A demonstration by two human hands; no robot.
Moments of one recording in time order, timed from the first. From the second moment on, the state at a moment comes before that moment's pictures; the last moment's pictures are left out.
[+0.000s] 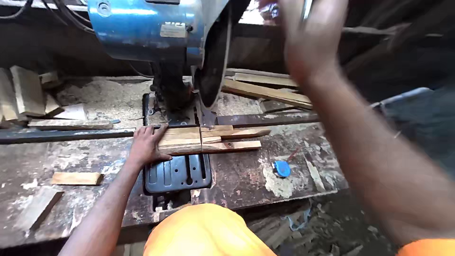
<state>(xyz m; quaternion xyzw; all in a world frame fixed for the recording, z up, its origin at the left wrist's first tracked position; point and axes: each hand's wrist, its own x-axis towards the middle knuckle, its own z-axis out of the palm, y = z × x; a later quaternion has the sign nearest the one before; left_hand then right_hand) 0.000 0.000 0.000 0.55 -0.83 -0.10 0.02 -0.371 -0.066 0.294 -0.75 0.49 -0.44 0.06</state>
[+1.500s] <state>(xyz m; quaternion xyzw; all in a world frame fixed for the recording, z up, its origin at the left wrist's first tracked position) -0.011 -0.001 0.010 0.55 -0.83 -0.10 0.00 -0.742 0.058 0.037 -0.69 0.70 -0.01 0.16</state>
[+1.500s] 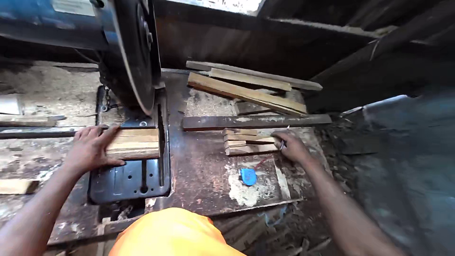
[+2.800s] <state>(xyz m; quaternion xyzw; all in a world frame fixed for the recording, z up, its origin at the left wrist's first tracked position) -0.005 -0.002 0.007 0.55 -0.82 -0.12 0.00 -0.311 0.152 -0.009 -0.88 0.46 -0.11 0.11</state>
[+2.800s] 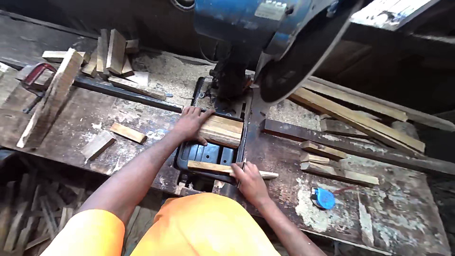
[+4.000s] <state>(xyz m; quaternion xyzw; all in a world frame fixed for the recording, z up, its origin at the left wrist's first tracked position) -0.002 0.014 0.006 0.58 -0.80 -0.14 0.04 -0.269 0.081 0.004 -0.48 0.70 -0.31 0.42</state>
